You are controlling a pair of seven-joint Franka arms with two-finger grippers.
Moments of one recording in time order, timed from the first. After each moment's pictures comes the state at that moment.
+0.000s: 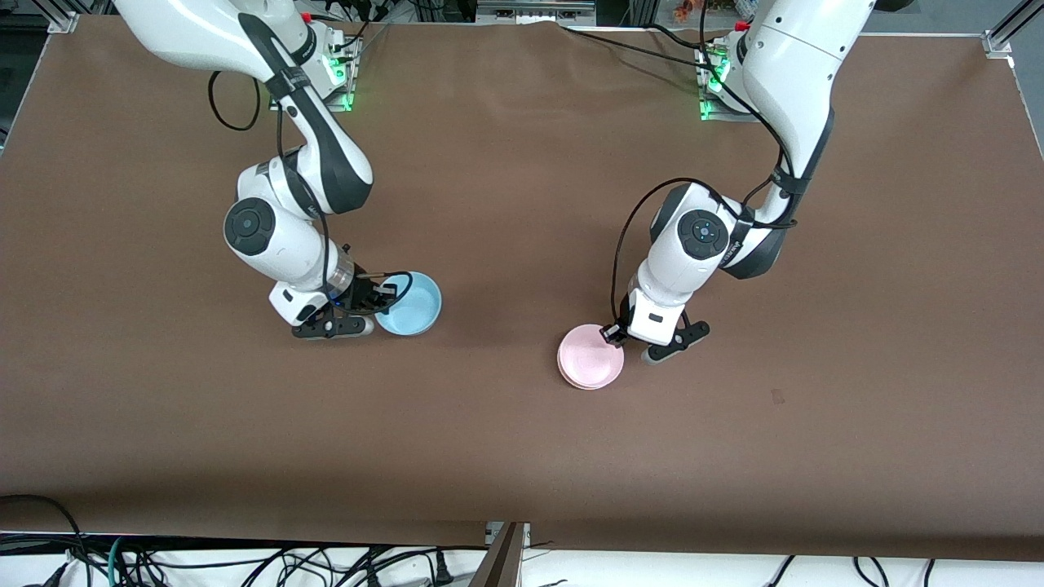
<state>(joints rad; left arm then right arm) -0.36 0.63 -0.12 -1.76 -0.04 2.63 -0.94 0.19 0.46 0.21 -1.85 0.14 2.39 0.26</state>
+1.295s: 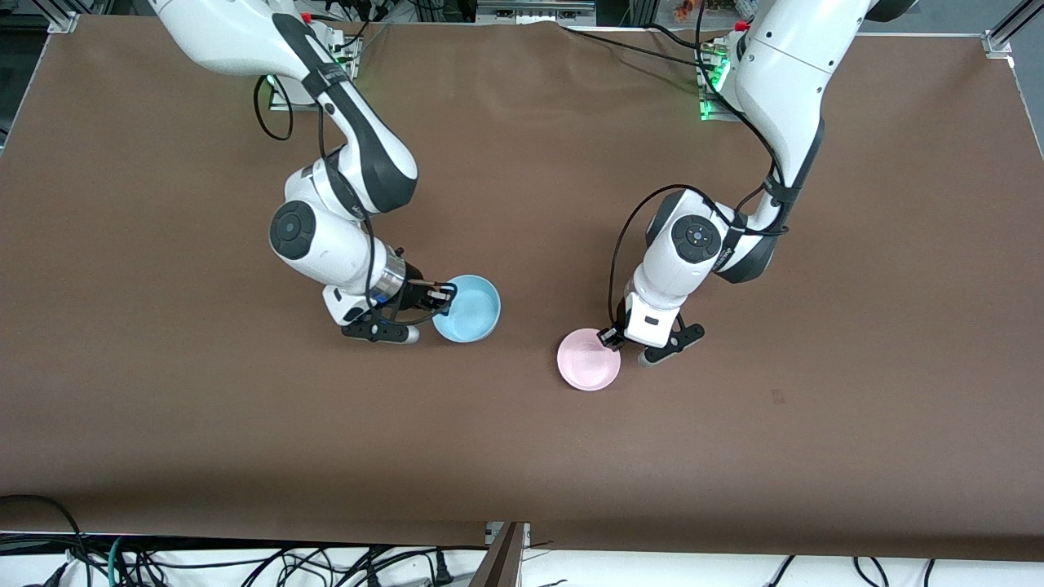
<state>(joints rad) -0.37 0.66 -0.11 -1.76 -0.03 2.68 -0.96 0.31 0.56 0.21 -1.67 0.29 2.38 0.45</state>
